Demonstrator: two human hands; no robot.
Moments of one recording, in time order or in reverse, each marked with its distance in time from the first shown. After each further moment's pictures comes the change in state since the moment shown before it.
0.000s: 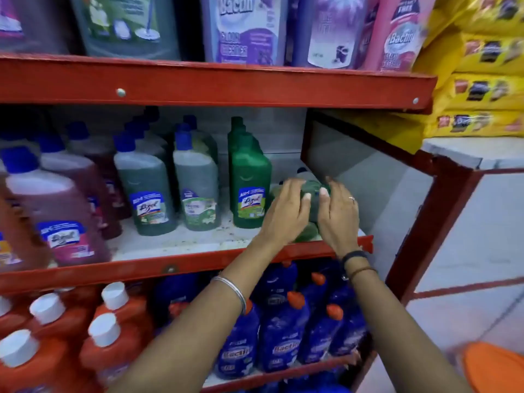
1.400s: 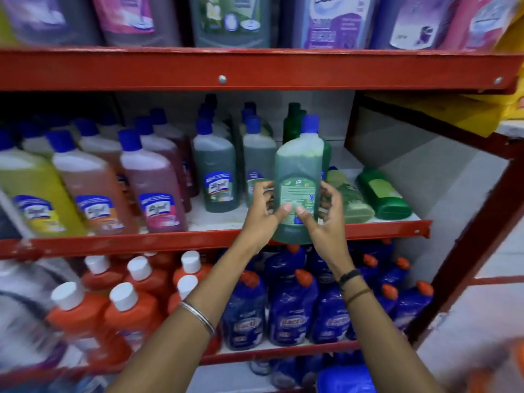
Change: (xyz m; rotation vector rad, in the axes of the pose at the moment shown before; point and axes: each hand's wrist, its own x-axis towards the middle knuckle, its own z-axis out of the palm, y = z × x) left_hand -0.097 -0.053 -0.143 -0.617 0.035 -0.429; right_hand -0.098 -0.114 0.051 0.727 -0.146 0.064
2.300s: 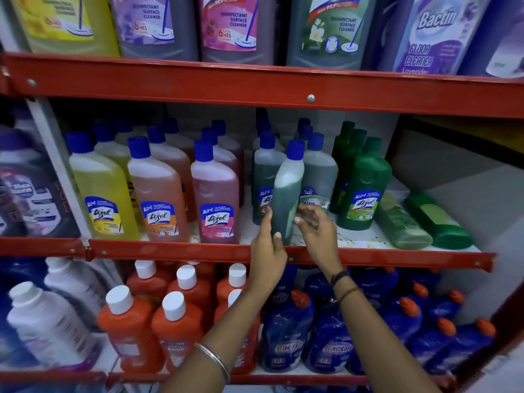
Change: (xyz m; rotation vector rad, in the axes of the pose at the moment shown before) left_hand -0.026 -0.045 -0.084 0.273 0.299 0.043; right_hand 0.021 0.011 0.122 0.041 -0.143 0.064
